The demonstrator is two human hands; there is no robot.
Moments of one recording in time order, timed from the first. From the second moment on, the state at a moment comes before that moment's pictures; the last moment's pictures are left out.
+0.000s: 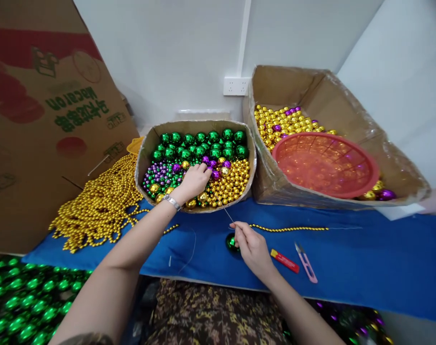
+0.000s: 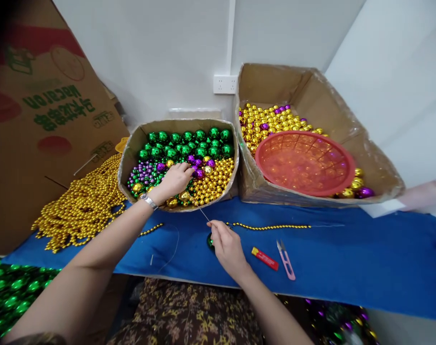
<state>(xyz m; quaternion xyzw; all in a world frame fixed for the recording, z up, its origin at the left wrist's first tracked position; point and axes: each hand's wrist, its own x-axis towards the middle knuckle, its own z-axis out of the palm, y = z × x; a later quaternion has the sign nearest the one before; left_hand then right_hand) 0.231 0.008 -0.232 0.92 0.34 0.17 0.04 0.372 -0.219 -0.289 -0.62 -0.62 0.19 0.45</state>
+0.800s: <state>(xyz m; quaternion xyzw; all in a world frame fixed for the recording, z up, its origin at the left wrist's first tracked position) 0.209 -0.067 -0.223 0.58 0.31 0.42 0.62 0.376 -0.216 -0.291 -0.63 -0.65 0.10 0.42</state>
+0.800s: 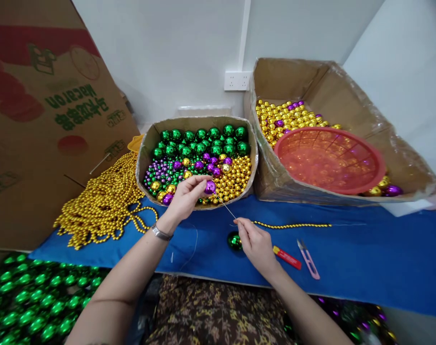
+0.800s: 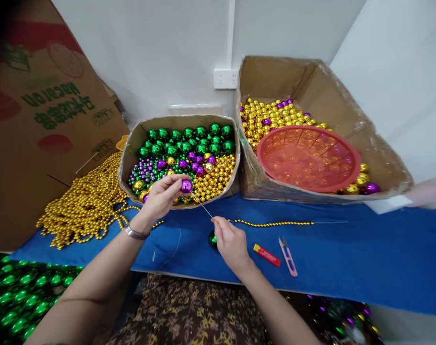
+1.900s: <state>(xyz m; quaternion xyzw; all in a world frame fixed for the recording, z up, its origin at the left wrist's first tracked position) 0.205 -0.010 -0.228 0.92 0.34 0.18 0.09 0.383 -0.217 -0.294 -0.62 -0.63 0.10 0.45</state>
